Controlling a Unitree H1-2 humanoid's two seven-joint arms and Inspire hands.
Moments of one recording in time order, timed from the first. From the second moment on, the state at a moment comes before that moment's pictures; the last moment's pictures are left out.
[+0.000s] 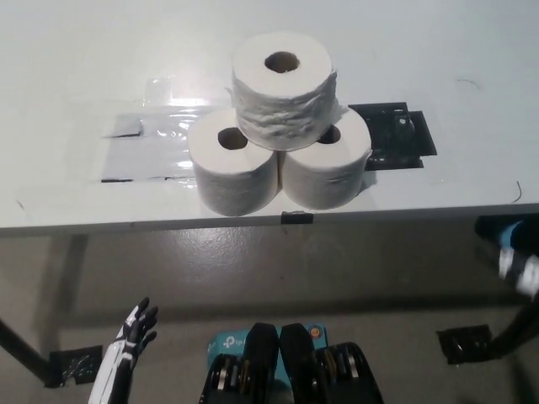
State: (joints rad) left_arm 0.08 0.12 0.01 0.18 0.03 -0.21 -0.08; right_arm -0.07 0.00 -0.31 -0.65 0.01 0.10 0.33
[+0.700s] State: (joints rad) left_arm 0.12 0.12 0.01 0.18 0.02 -0.22 -0.08; right_arm 0.07 0.07 -0.17 -0.05 -0.05 -0.23 0.27
